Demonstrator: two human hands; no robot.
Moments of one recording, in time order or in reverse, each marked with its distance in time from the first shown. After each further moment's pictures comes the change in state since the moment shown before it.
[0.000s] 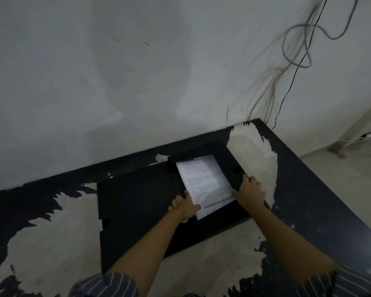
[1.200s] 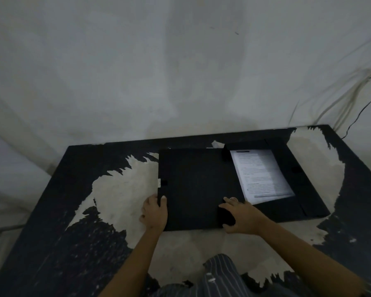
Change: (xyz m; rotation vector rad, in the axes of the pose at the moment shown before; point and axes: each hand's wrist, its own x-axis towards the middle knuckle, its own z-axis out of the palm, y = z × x) left_hand -0.125 -0.193 -0.001 -0.676 0.795 -0.387; right_hand -0.110 -0.075 0.075 -0.411 -0.410 -0.894
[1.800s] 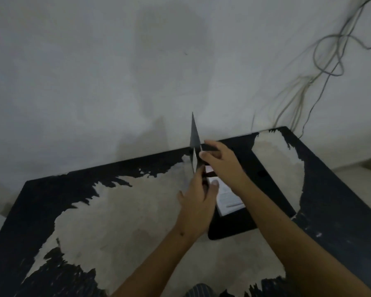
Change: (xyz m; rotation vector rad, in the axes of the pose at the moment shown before) left_hand -0.125 0.166 0.022 -0.253 -0.452 0.731; right_hand -0.036 -0.018 -0.166 1.155 0.705 0.097
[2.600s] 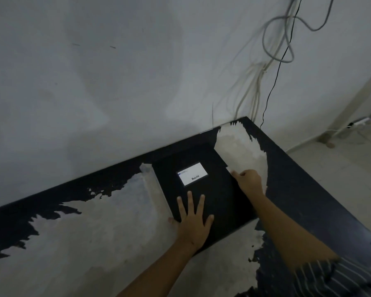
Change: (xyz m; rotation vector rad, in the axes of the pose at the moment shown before) left_hand 0.069 -0.118 0.138 0.788 -0.442 -0.136; right_hand 0.060 0.185 -0.148 -0.361 0.470 0.537
